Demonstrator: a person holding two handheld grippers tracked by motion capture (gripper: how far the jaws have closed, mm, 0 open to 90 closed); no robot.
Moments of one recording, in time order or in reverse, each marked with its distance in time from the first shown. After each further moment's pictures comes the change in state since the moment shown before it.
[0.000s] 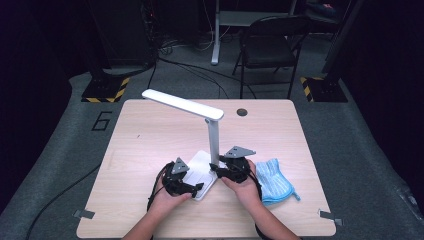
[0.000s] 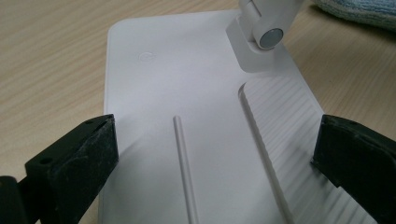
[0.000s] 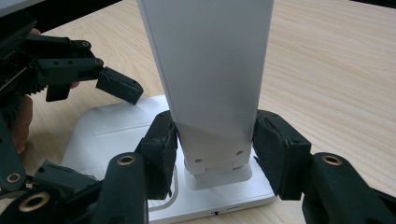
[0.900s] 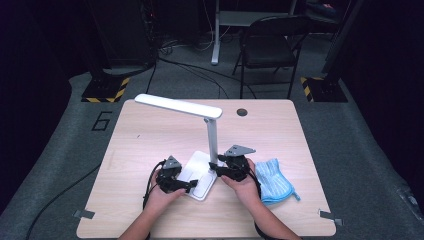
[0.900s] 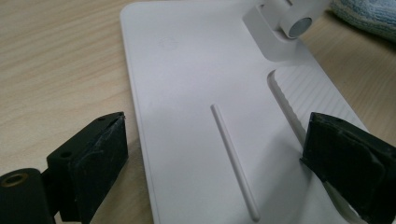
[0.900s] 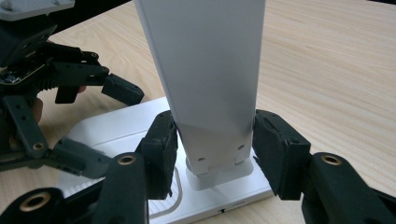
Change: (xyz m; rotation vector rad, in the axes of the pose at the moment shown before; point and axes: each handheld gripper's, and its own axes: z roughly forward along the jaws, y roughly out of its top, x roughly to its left) left arm 0.020 -0.009 -0.002 0.009 -0.044 -0.101; right arm -0.004 0.002 0.004 -0.004 0.016 0.017
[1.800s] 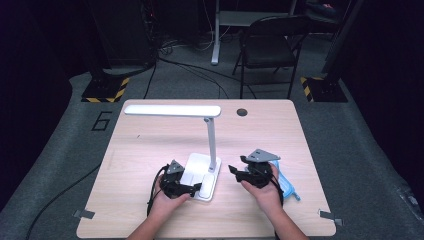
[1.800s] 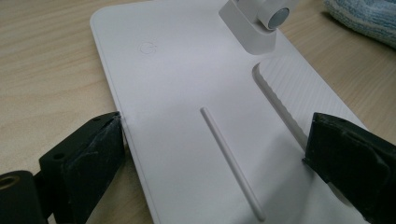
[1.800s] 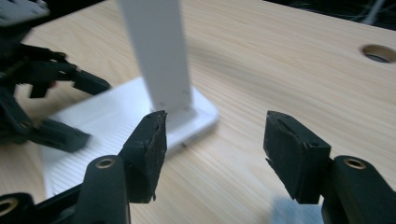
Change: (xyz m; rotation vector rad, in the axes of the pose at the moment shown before) left arm -0.020 -0.005 0.001 -0.019 0.053 -0.044; right arm -0.017 -0.015 -0.070 -0.024 -0.134 -0.024
